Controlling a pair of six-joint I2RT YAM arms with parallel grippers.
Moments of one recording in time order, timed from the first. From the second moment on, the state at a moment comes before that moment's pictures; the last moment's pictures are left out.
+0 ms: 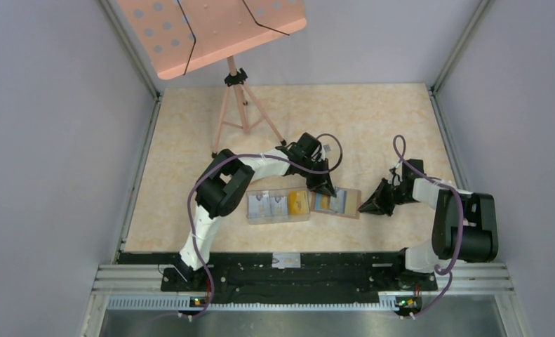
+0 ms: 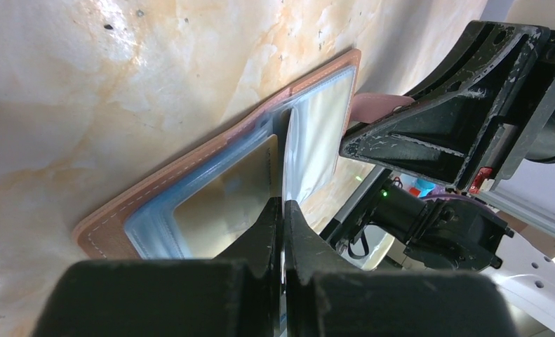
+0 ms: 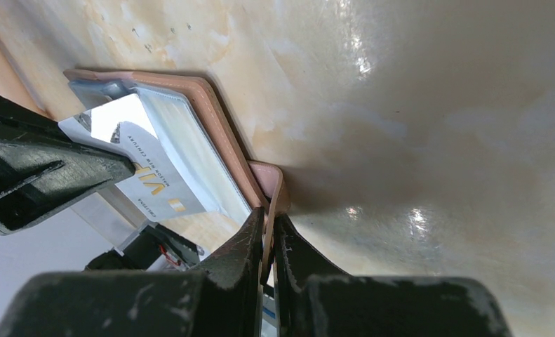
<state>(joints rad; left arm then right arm) -0.77 2.21 1.51 -0.22 0.66 -0.84 -0.12 1.46 0.58 -0.44 -0.61 0.50</state>
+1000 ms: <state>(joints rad) -0.79 2.18 1.51 -0.34 0.68 -0.80 -0.12 1.48 0.57 -0.42 -0.65 0.50</state>
